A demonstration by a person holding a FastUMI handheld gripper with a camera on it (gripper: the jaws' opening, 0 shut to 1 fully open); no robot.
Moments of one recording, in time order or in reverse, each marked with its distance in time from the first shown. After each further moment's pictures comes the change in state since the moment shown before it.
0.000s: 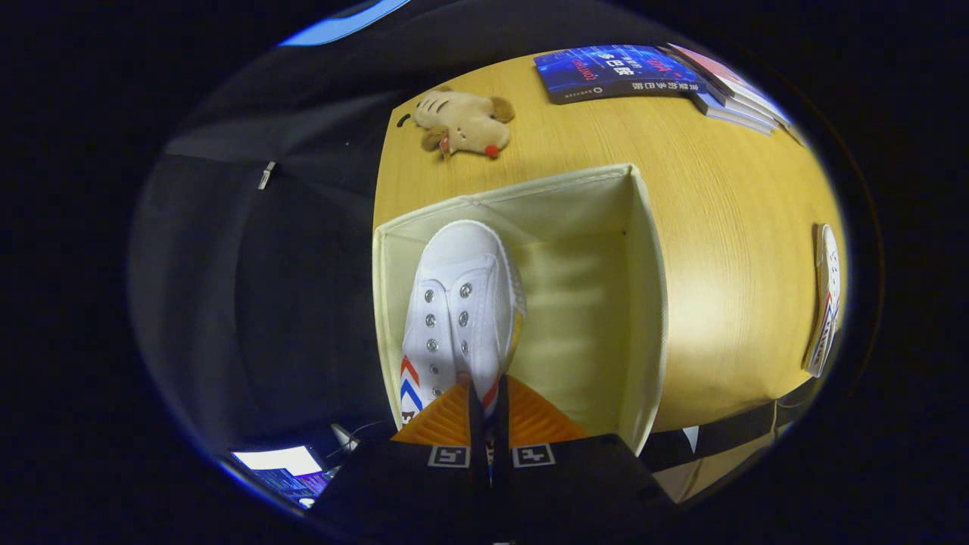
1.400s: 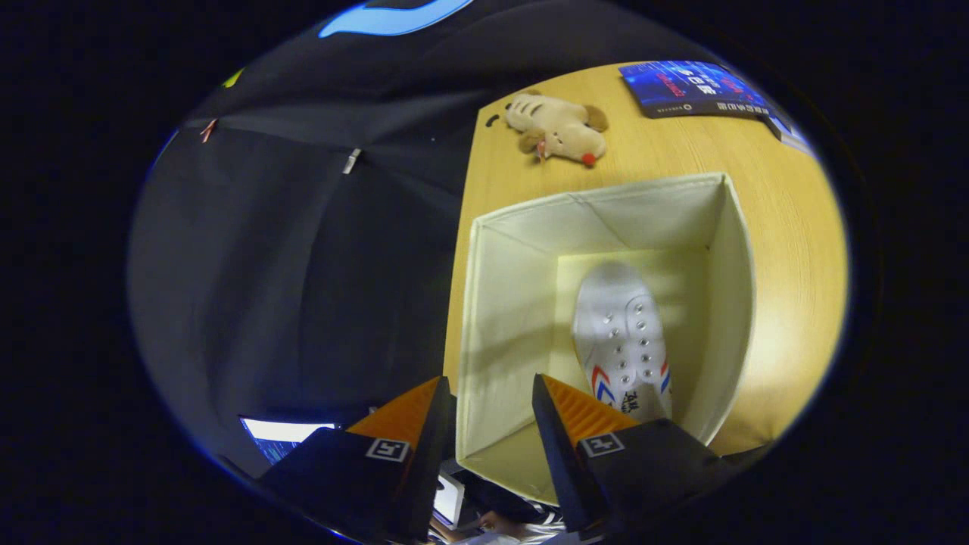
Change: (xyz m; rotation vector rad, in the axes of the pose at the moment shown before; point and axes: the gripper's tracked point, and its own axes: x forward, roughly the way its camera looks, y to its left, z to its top) arm -0.015 0.057 0.001 -0.166 -0.032 0.325
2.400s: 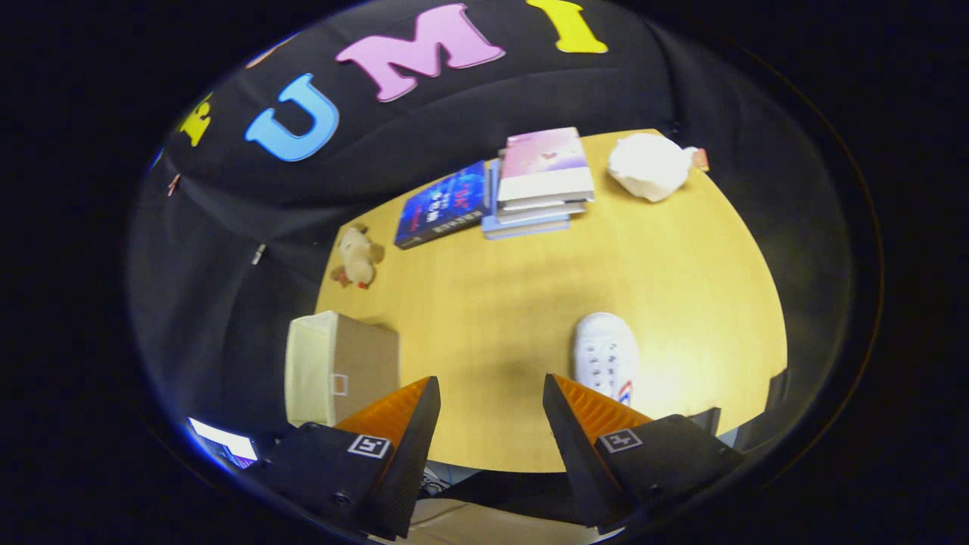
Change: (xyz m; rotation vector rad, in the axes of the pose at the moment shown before) arm -0.334 -0.338 0.033 0.057 -0.331 -0.459
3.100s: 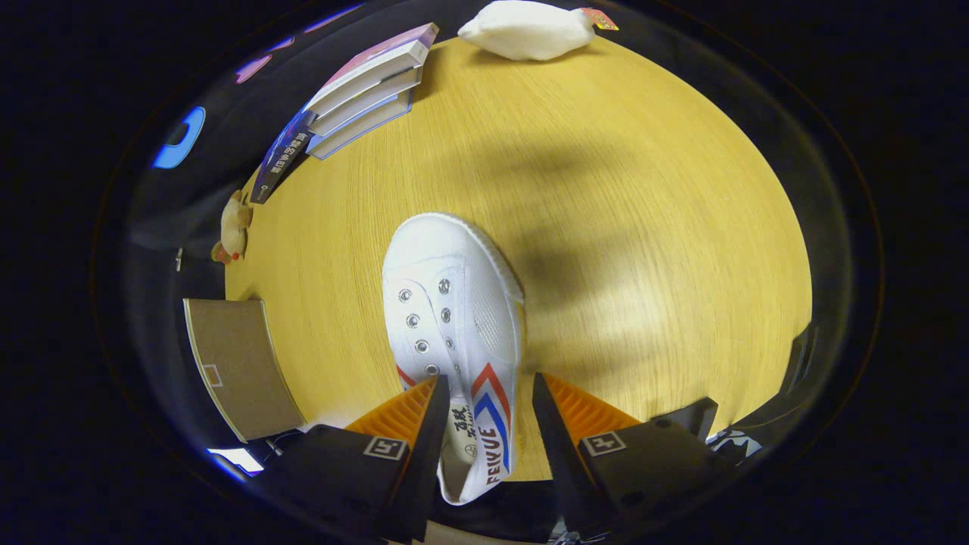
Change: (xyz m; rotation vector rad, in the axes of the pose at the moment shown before) arm 0.110 -0.133 -0.086 0.161 0.317 -0.106
